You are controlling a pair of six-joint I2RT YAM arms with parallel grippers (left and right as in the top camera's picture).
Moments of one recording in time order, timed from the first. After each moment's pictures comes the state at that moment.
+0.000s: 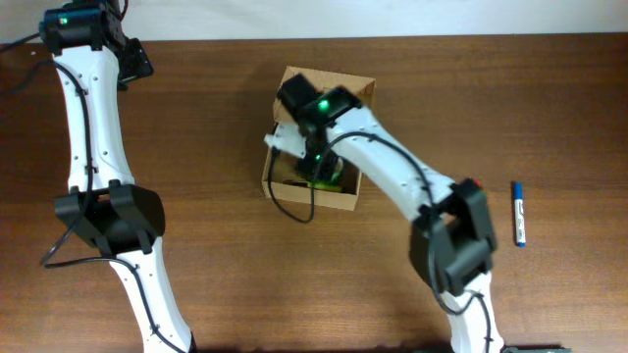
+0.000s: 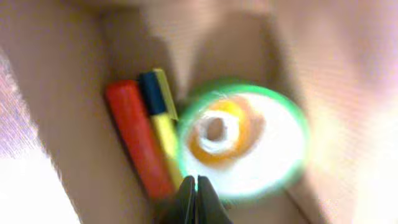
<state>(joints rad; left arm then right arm) 0.15 2.36 2.64 -1.42 -0.38 -0.27 0.59 2.16 1.97 -1.18 0.00 -0.58</state>
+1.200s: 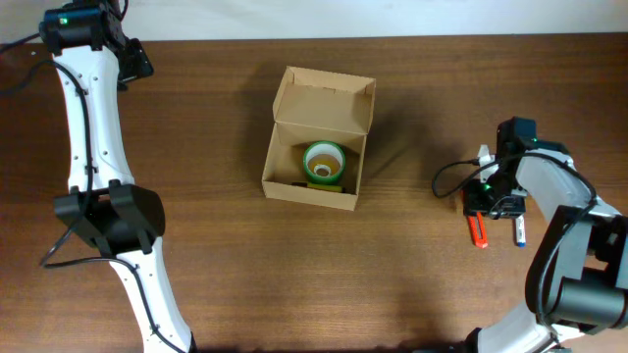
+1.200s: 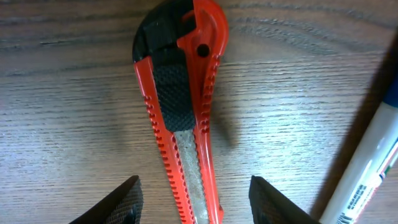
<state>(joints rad) 0.15 2.36 2.64 -1.42 -0.38 -0.27 -0.22 1.82 1.13 -0.90 0.02 -0.14</state>
